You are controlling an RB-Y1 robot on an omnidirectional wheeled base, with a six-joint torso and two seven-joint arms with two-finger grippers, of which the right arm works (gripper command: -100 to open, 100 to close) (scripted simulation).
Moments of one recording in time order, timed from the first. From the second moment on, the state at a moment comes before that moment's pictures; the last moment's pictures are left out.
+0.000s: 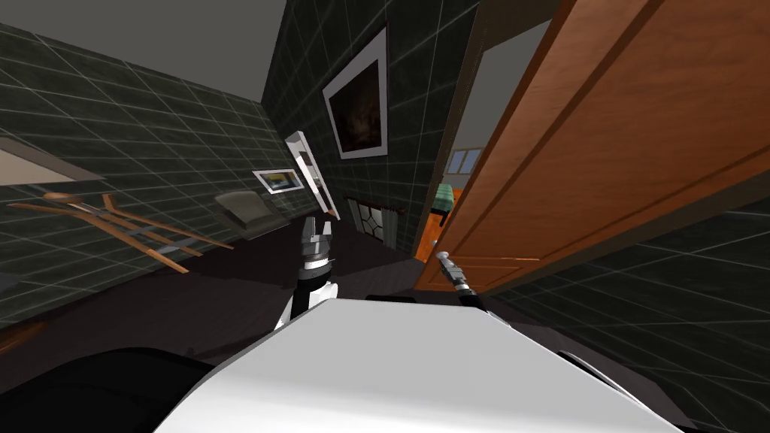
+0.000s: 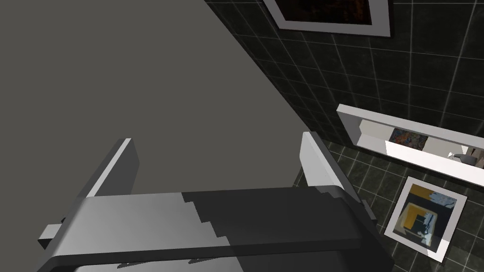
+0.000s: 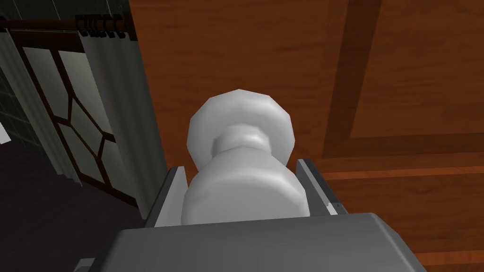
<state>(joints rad) 0.00 -0.50 0.43 -0.61 -0.48 -1.03 -1.80</state>
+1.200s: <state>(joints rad) 0.04 -0.56 0.50 -0.55 -0.42 -1.17 -1.90</state>
